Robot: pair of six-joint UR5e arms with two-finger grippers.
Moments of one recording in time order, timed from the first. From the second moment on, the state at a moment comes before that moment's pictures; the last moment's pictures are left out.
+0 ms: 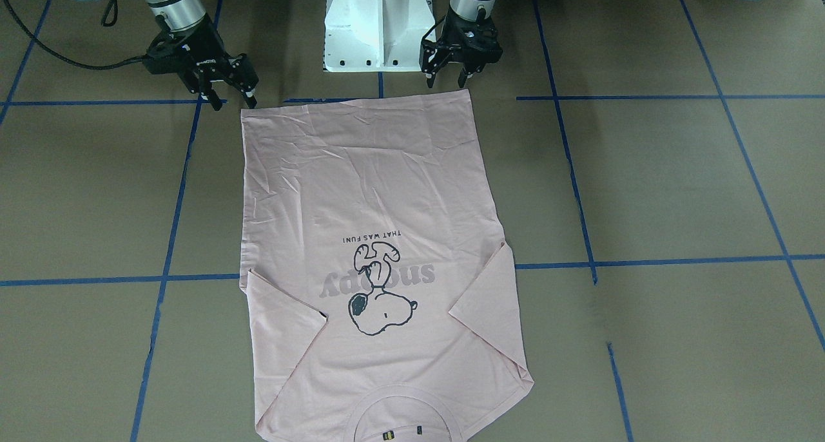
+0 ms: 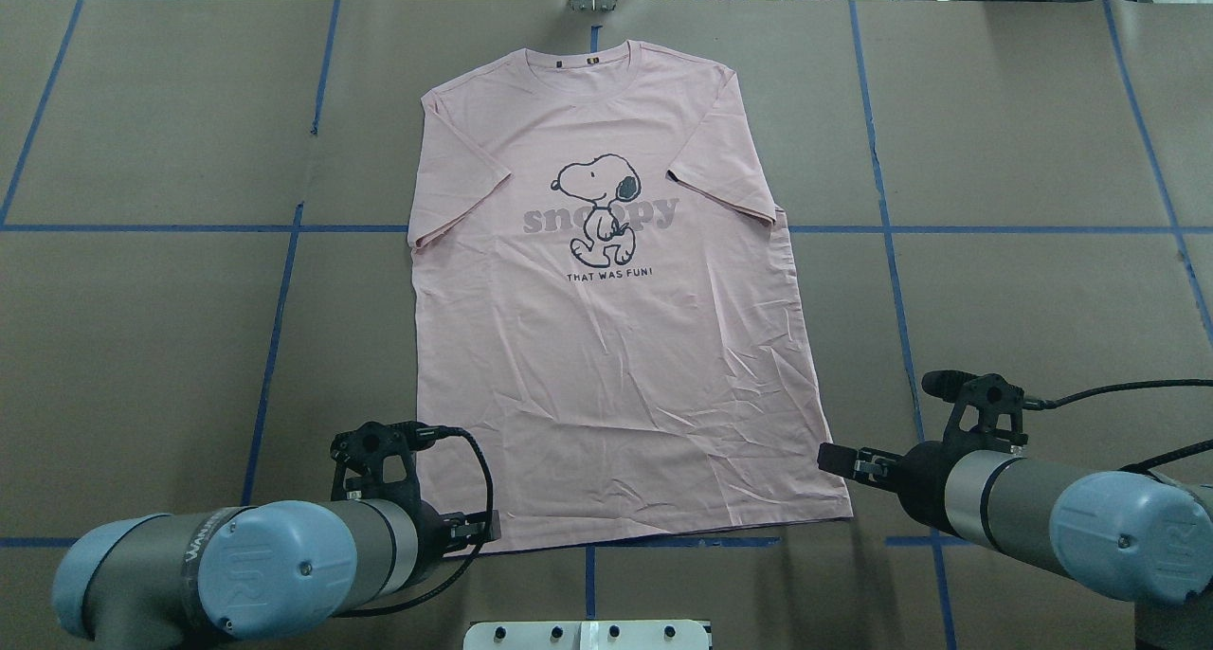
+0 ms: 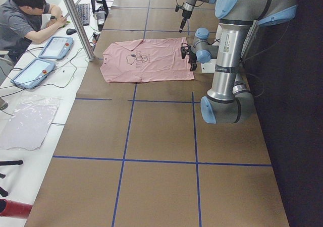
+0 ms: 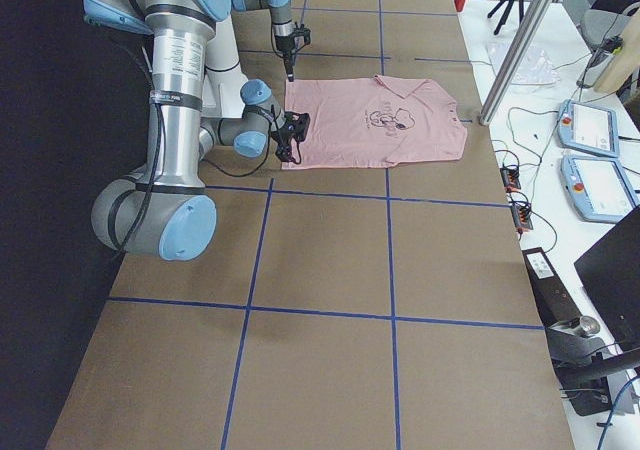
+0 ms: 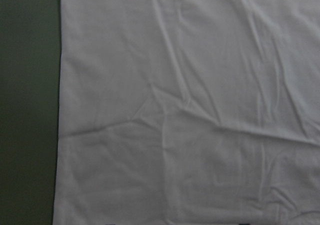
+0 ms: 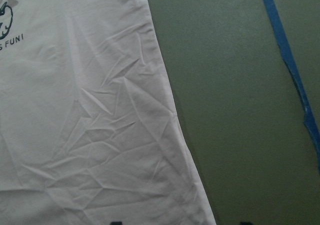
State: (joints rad) left arm -0.13 -1.85 -2.07 -1.74 -1.55 -1.64; right arm 0.22 -1.72 2.15 -1.00 1.46 1.63
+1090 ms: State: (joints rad) left arm -0.12 -1.83 -2.01 -1.73 -1.55 -1.64; right arm 0.22 -1.71 2.16 -1.00 1.44 1.63
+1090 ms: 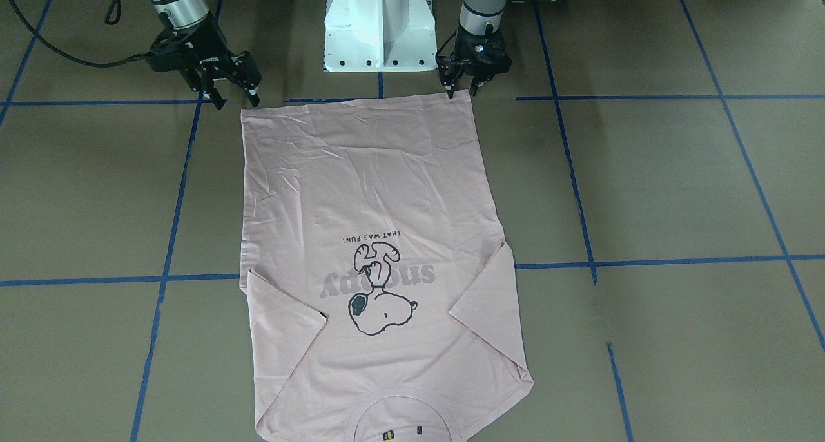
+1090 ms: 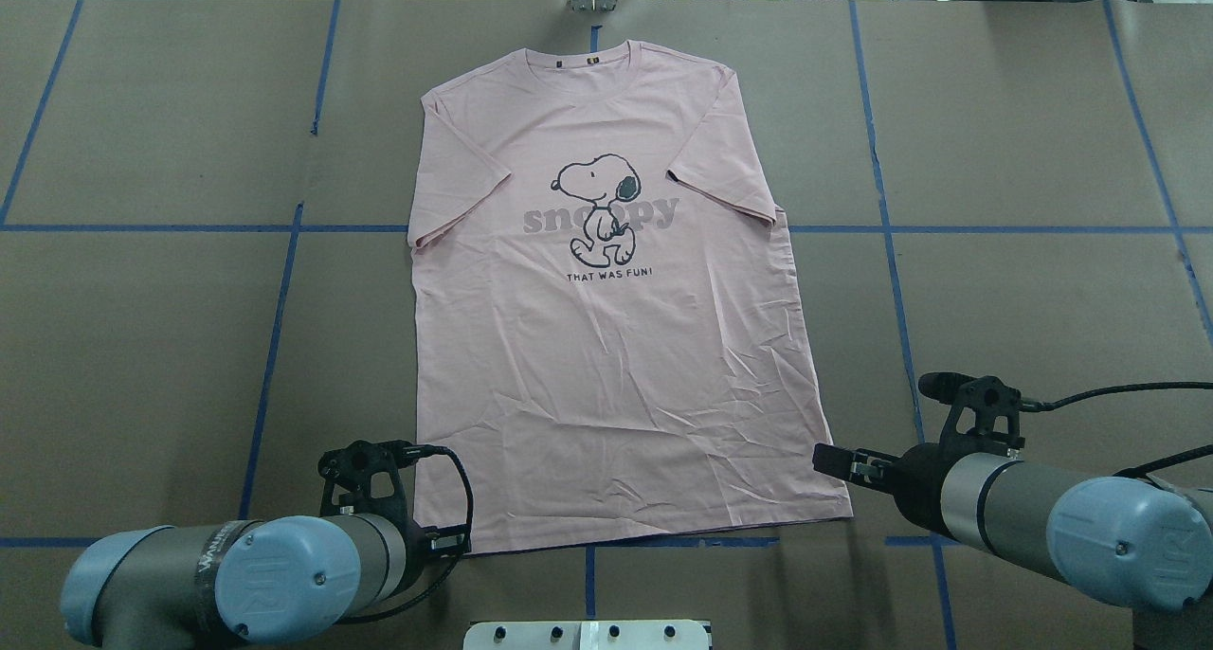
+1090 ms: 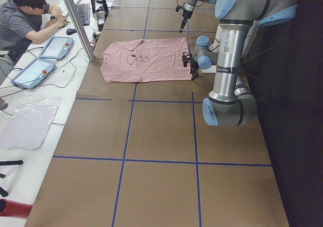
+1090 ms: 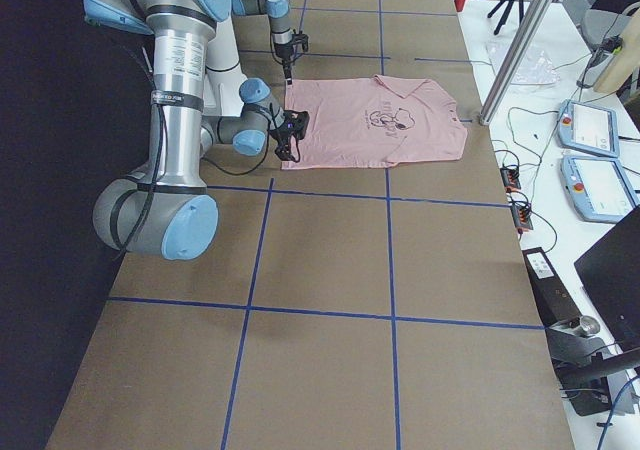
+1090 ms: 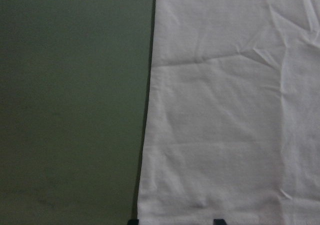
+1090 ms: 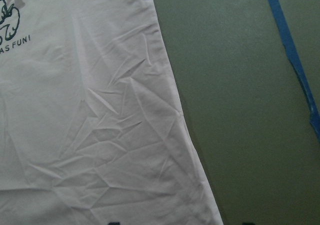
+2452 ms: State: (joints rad) left arm -0.12 -1.83 -2.02 -1.73 -1.55 -1.64; right arm 0.20 -1.71 2.16 -1.02 1.42 1.63
